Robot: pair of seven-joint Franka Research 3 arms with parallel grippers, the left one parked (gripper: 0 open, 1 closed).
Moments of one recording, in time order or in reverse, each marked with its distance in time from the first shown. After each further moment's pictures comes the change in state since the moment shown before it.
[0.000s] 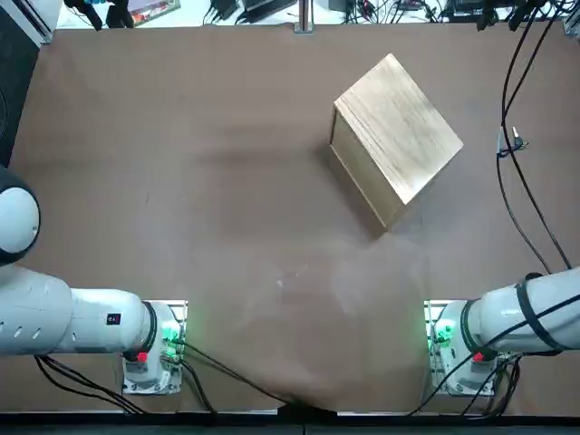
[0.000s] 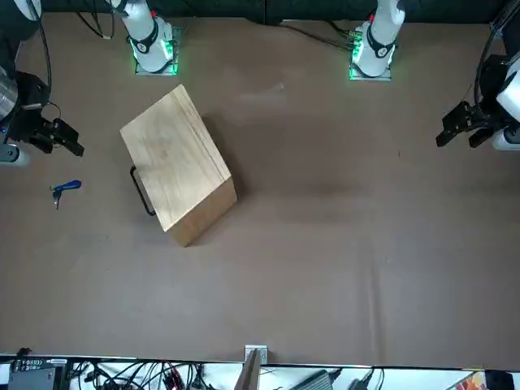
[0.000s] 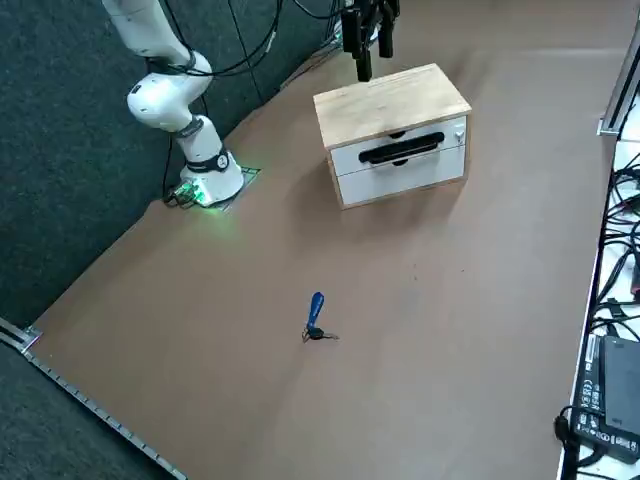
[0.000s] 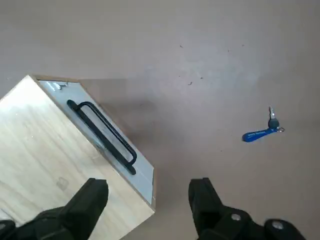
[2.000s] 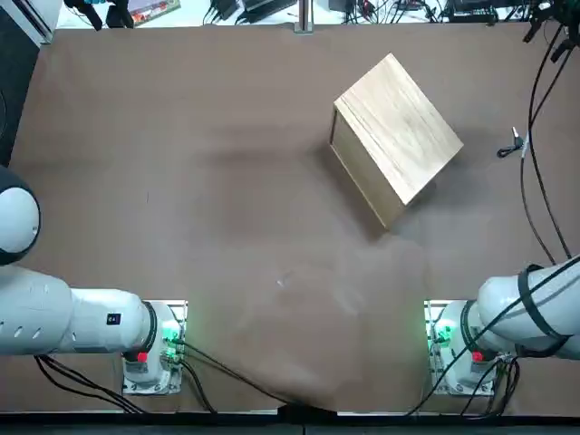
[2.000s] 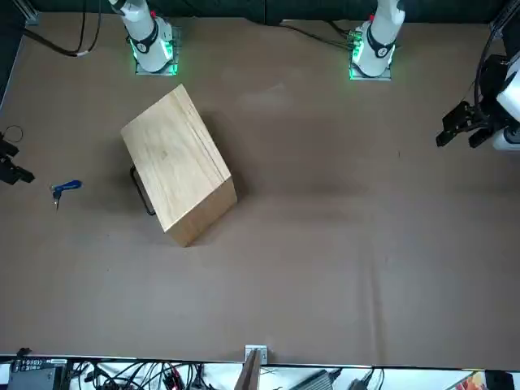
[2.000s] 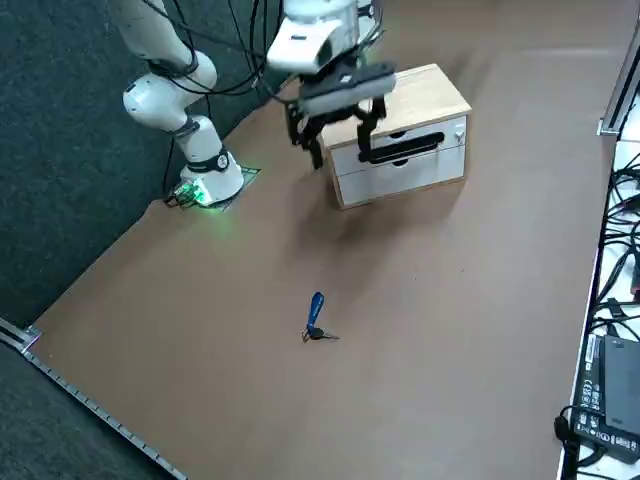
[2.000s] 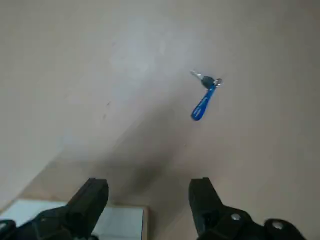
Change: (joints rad) arm -0.277 0.127 -0.024 -0.011 -0.001 0.093 0.459
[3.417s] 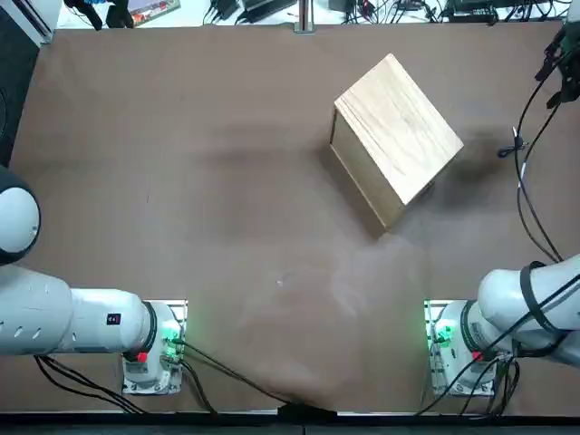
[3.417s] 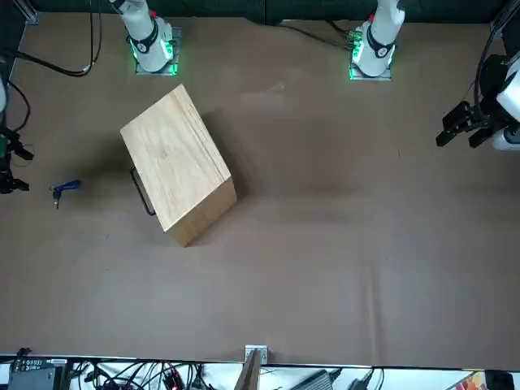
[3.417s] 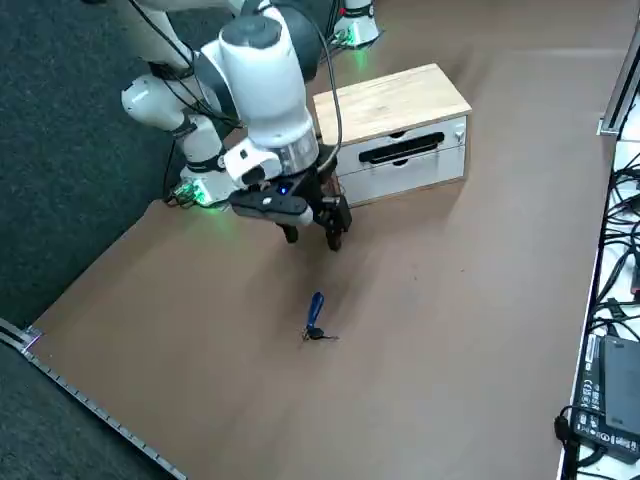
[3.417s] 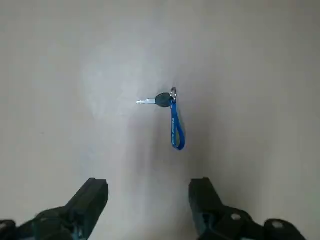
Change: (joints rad) arm -0.150 0.029 -0.002 -0.283 -0.012 0.371 0.489
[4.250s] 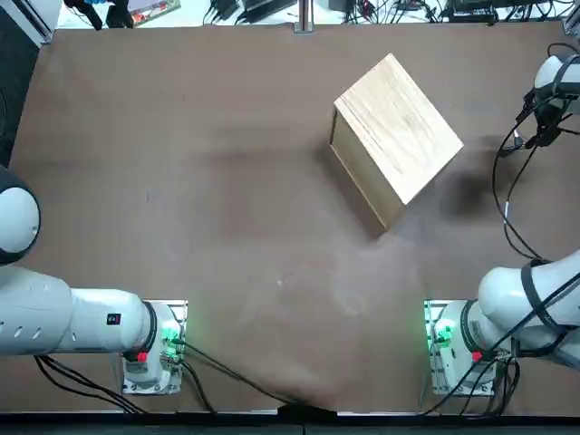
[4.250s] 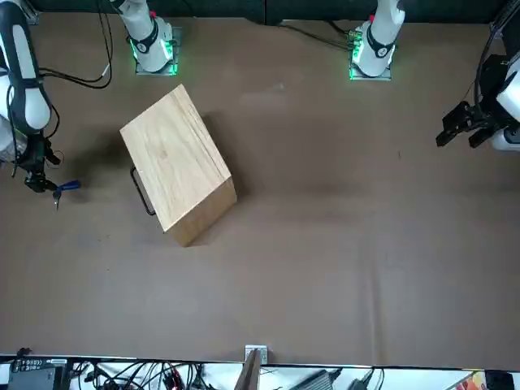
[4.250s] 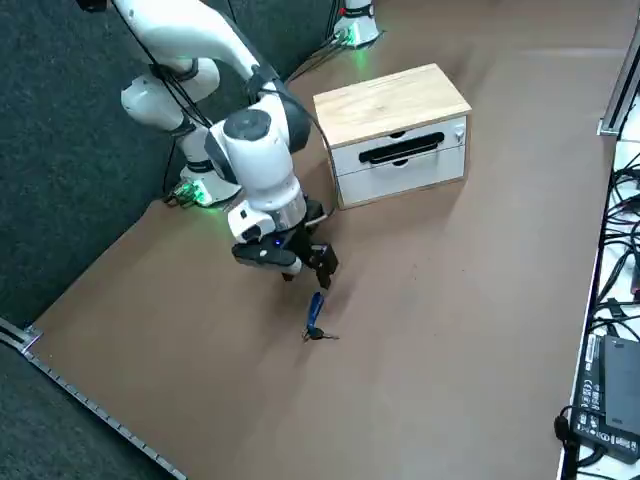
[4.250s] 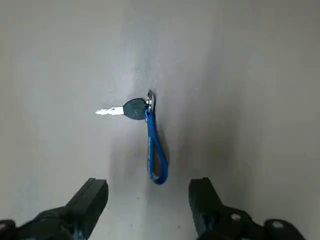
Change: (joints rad) arm -0.051 0.060 0.000 -0.262 0.000 0.366 -0.048
